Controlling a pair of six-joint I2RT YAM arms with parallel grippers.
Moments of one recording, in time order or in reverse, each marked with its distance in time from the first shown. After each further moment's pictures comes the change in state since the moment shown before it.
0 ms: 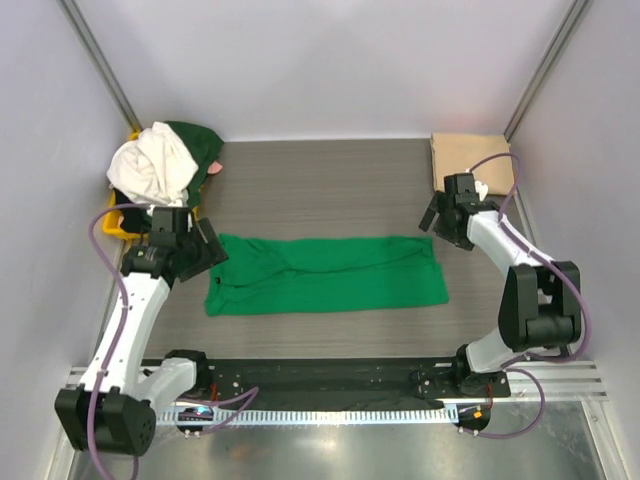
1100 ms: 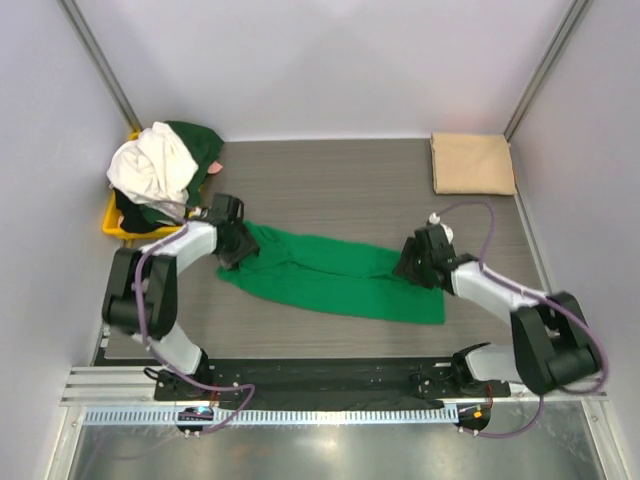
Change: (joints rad) left arm -0.120 0.532 -0.083 0.371 -0.049 -0.290; right arm 0.214 -0.167 -0.387 0.294 -0.167 0.126
